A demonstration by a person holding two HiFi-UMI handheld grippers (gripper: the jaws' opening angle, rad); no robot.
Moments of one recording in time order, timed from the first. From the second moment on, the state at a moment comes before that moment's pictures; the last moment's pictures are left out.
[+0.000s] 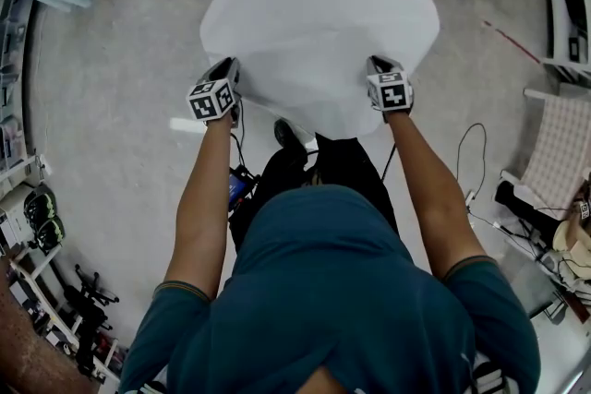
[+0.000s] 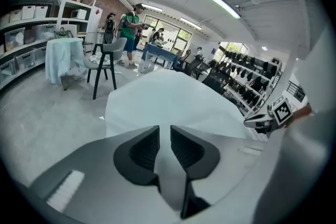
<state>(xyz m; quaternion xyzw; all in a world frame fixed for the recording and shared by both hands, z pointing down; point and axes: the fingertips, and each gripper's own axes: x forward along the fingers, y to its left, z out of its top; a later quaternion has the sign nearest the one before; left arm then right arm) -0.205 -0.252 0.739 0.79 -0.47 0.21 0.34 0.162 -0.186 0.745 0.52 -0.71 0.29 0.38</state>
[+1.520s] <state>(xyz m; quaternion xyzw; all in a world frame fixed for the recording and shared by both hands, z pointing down) -0.190 -0.258 0.252 0.91 -0.40 -0.06 -0.07 -0.023 -0.210 0.224 0.50 -0.86 -0.07 0.06</state>
